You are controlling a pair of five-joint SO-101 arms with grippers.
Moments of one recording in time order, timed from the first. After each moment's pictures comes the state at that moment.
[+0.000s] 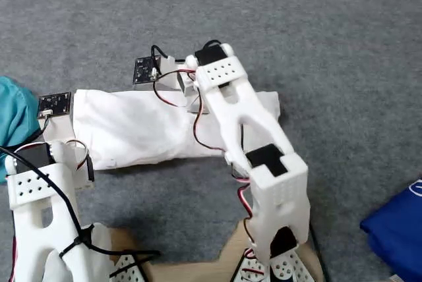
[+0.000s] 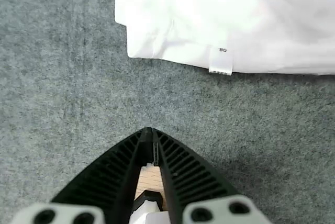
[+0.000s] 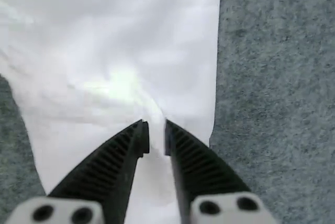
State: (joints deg) left arm -21.8 -47.6 53.1 82.4 -16.1; right arm -27.0 29.0 -16.4 76.9 52.8
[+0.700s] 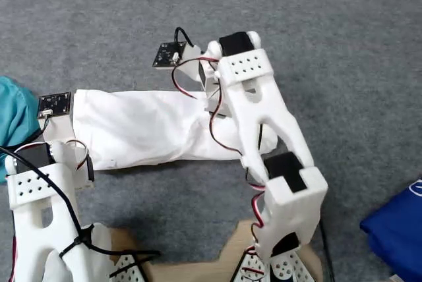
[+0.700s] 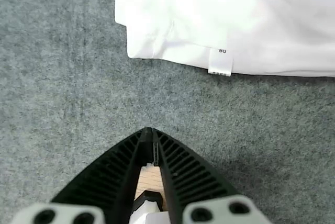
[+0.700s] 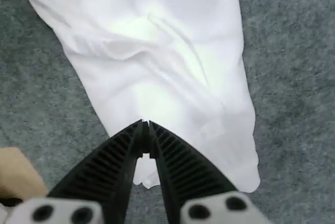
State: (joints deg) left arm -21.8 -47.6 53.1 82.4 -16.1; right arm -21.8 17.2 -12.9 91.8 43.8
